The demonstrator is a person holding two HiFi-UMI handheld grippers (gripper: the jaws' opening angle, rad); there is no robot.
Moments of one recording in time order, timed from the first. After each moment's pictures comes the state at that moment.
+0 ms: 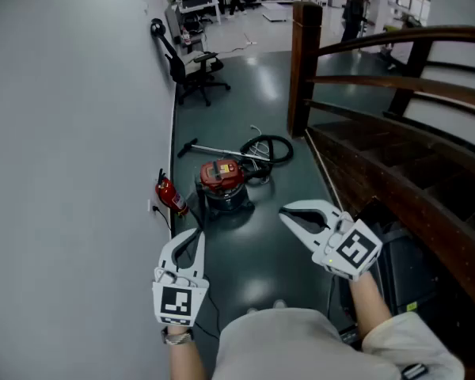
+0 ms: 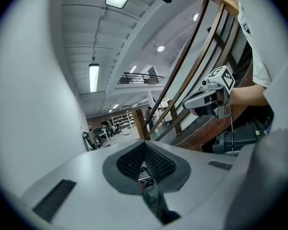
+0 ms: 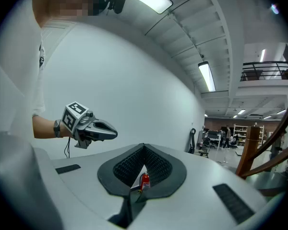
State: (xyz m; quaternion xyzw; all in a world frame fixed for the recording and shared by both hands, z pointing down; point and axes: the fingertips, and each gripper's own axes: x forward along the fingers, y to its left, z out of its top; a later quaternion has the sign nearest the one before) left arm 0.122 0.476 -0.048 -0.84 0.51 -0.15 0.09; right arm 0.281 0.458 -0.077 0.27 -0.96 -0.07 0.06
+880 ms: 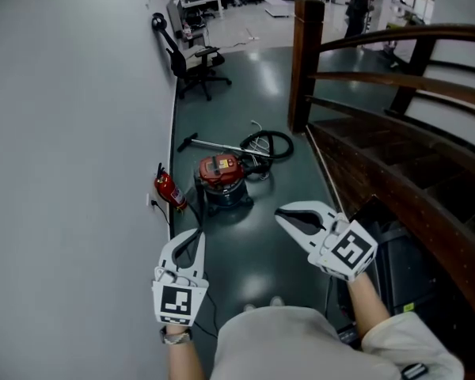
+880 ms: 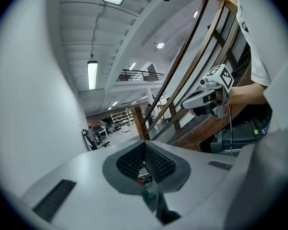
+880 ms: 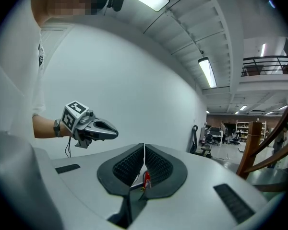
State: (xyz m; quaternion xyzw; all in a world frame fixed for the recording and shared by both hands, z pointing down) left arm 0.137 0.481 -0.037 -0.84 0.51 -0.16 0.08; right arm 0.287 0.460 -0.061 0.25 -0.96 -0.06 0.07
